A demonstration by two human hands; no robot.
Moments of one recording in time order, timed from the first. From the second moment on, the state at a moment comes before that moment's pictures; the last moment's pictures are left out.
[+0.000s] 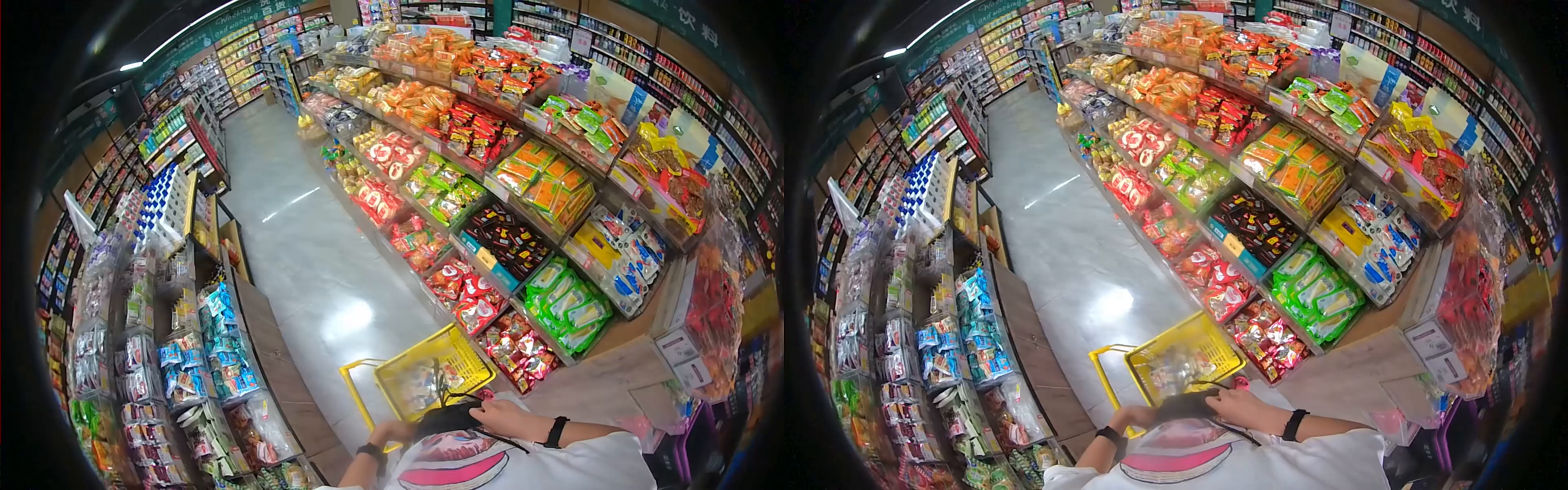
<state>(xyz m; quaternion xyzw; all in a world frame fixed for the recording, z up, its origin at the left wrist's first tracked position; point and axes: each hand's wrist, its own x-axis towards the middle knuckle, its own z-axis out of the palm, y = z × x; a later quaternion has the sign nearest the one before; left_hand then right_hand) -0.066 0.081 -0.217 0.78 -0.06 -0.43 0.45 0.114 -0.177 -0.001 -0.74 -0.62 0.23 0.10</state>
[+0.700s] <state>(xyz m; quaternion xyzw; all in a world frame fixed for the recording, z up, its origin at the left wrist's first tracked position) -0.060 0.084 -0.248 0.78 0.15 -0.26 0.55 0.132 -0.205 0.037 -0.72 -0.64 0.17 0.19</state>
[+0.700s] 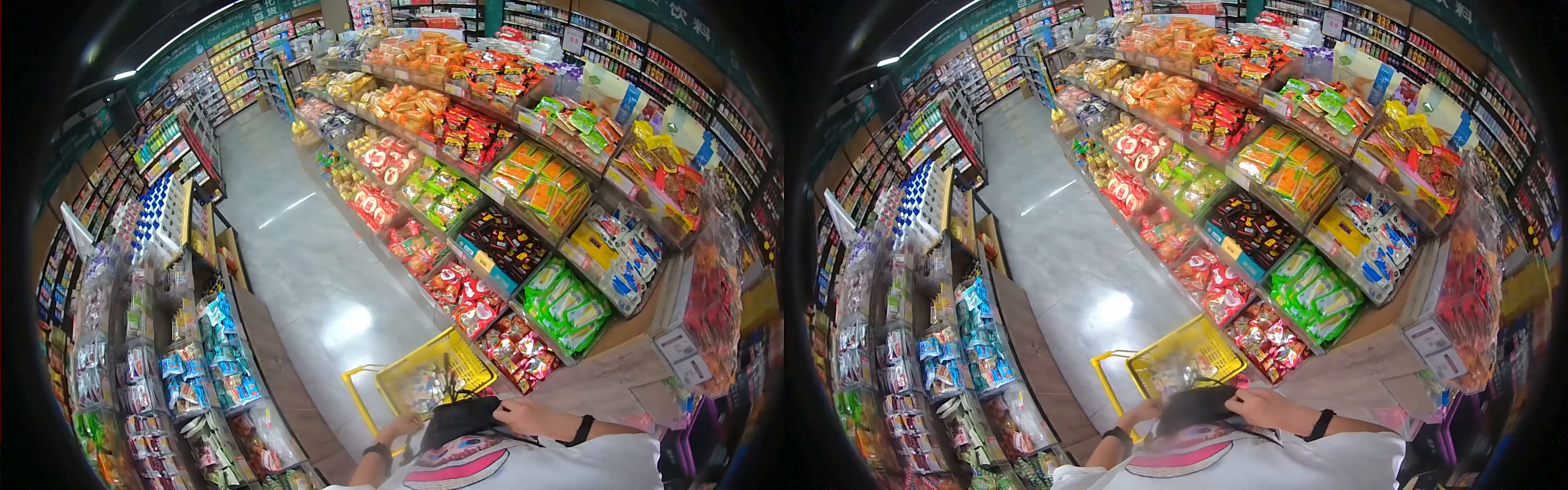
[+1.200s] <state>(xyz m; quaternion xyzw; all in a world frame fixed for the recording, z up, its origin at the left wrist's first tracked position) -0.031 0.116 -0.257 0.82 0.08 -0.30 0.48 0.149 -0.193 0.011 -0.75 -0.57 0.28 0.16</state>
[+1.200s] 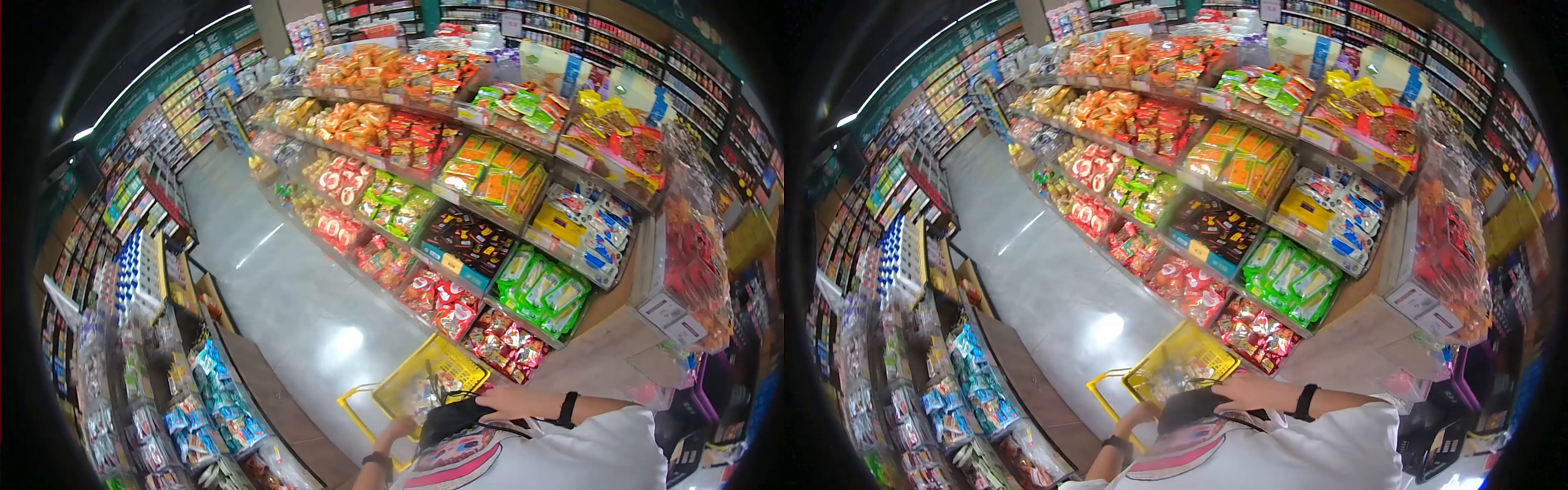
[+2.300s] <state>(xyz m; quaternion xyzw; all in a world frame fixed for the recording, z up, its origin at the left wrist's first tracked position) 0.527 -0.141 0.022 0.37 0.13 -0.19 0.90 0.556 -0.271 0.100 -0.99 0.11 -0.03 0.04</state>
